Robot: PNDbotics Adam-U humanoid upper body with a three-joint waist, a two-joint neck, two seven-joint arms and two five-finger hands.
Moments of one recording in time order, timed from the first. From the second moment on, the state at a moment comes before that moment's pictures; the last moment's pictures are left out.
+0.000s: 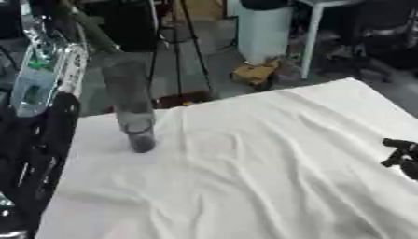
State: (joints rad) left arm -1.00 0.31 0.07 -1.34 0.23 -0.03 0.51; right arm -0.43 -0.35 -0.34 -1.20 0.10 -0.48 0.56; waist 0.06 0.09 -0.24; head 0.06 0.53
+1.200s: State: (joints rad) left arm -1.02 0.33 0.08 -1.16 0.18 -0.27 0.66; right arm -0.44 -0.34 -0.34 -1.20 0.10 -0.48 0.57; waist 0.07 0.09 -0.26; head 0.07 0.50
